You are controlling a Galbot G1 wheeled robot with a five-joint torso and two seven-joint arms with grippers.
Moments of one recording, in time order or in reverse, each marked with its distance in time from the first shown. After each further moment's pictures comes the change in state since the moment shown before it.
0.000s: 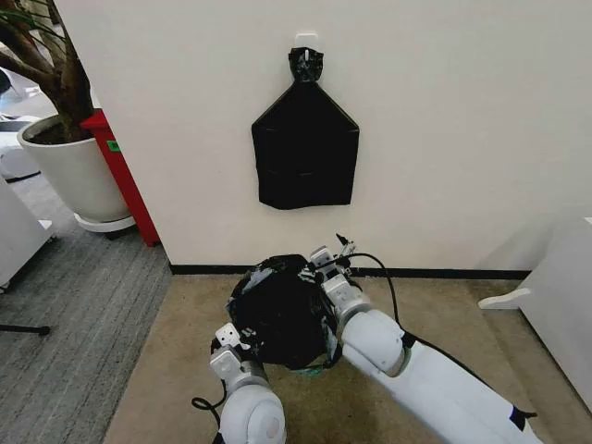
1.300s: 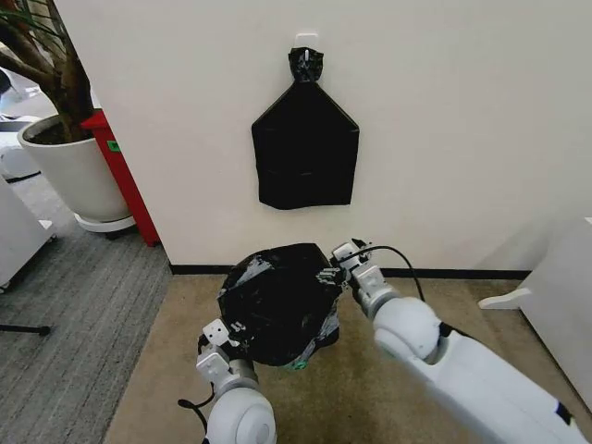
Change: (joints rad) left arm 0.020 0.016 -0.031 -0.065 0.024 -0.019 0.020; right arm -0.027 -0.149 0.158 0.145 0.387 -0.140 -0.089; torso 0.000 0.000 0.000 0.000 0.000
